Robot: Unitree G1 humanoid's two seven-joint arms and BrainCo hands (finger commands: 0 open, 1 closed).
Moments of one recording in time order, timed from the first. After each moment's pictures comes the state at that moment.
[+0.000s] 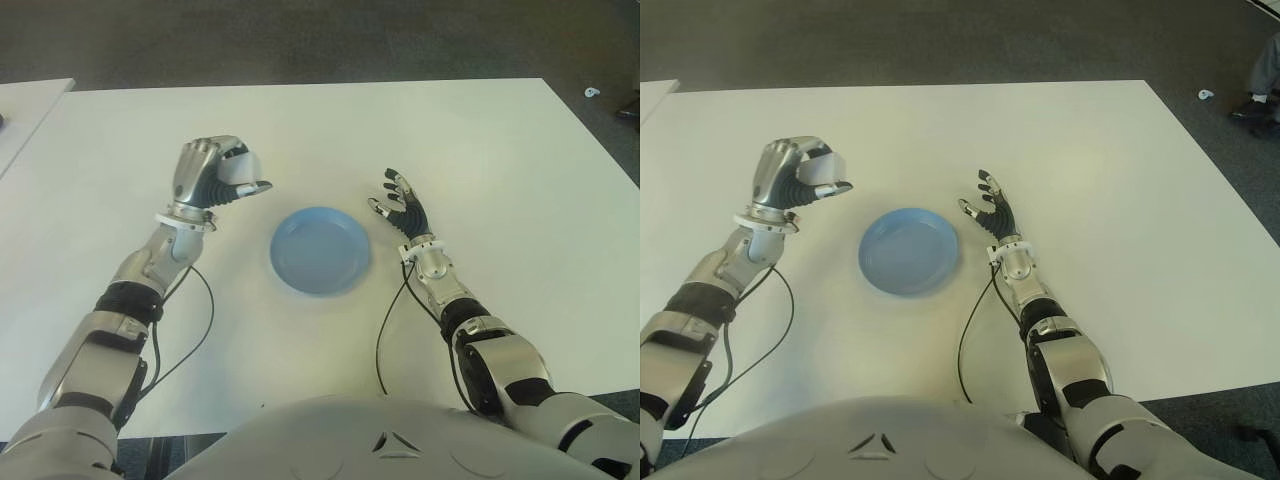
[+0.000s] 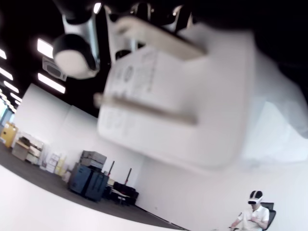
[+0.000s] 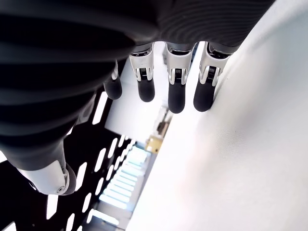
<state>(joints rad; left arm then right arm) -0.35 0.57 -0.28 0.58 0.60 -0.63 0.63 -0.45 -0.12 0.10 1.10 -0.21 -0.65 -0.15</state>
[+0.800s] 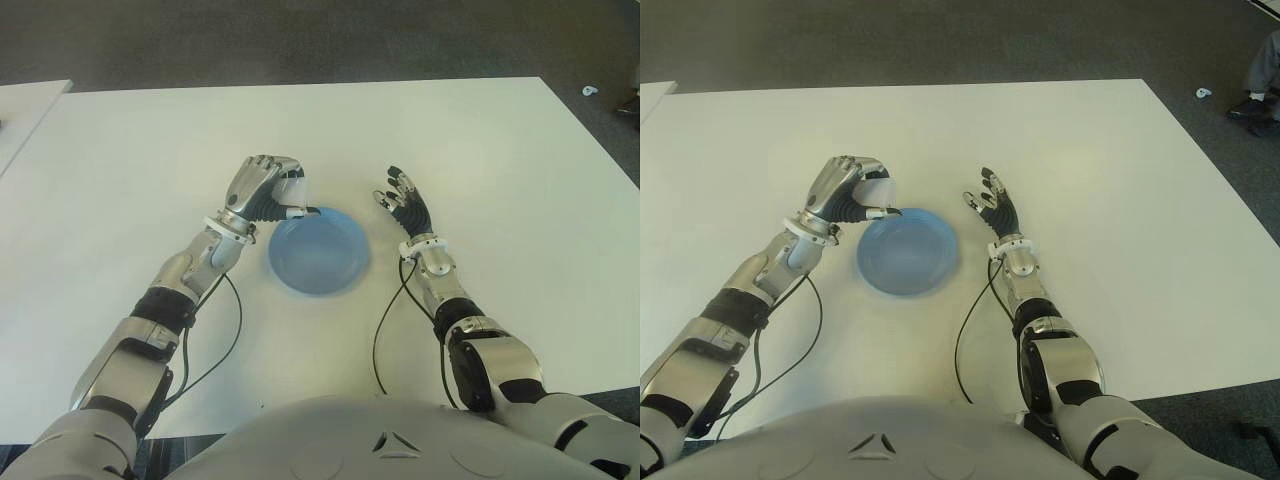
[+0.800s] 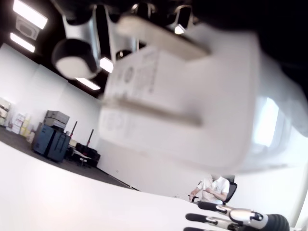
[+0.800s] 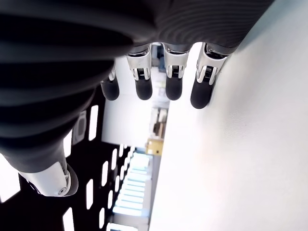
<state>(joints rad) -0.34 0.46 -0.34 0.48 0.72 -0.59 0.50 -0.45 -0.07 -0.02 1.10 -0.07 -0.62 0.03</state>
